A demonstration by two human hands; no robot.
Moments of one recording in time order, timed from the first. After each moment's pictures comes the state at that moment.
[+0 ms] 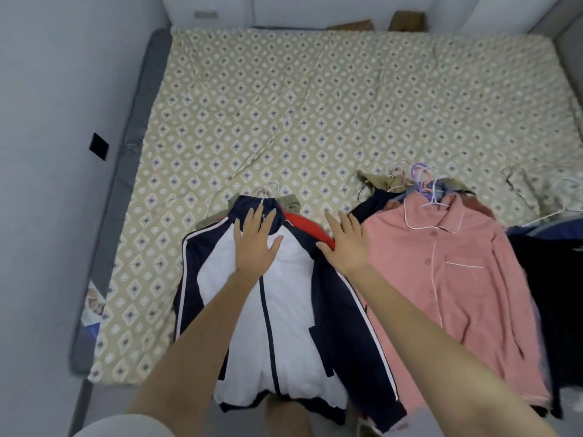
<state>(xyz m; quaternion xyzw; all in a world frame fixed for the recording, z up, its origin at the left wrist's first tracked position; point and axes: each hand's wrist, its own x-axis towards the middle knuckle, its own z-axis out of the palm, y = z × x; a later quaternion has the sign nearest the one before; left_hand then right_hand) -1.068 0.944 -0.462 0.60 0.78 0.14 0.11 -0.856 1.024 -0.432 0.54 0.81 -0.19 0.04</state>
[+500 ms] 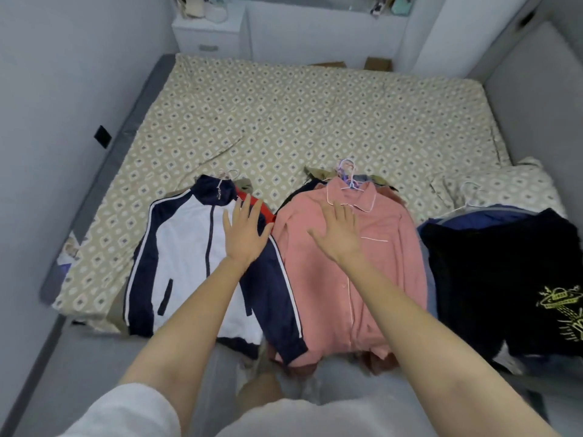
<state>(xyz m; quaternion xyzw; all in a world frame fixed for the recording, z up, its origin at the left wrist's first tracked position) -0.812 0.862 -0.353 0.53 0.83 0.16 0.10 -0.611 0.957 -0.325 0.53 0.83 -0.17 -0.02</state>
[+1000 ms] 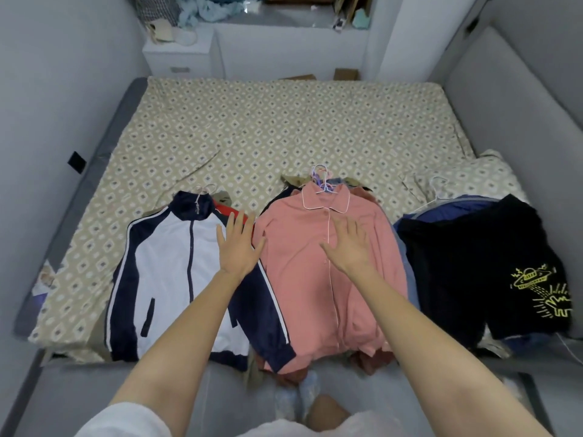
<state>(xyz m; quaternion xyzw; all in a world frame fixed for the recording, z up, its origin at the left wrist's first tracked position) -0.768 0.868 -0.351 0.56 0.81 0.13 0.11 -0.525 0.957 -0.331 0.60 0.78 -0.17 -0.01</state>
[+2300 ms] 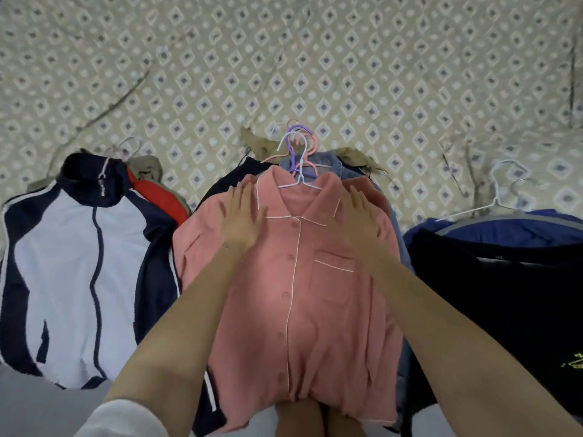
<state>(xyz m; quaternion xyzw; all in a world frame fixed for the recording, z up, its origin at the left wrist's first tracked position) -0.712 1.161 -0.582 0.45 0.84 0.12 0.29 -0.482 1.274 -0.566 0.56 0.77 -0.31 0.08</state>
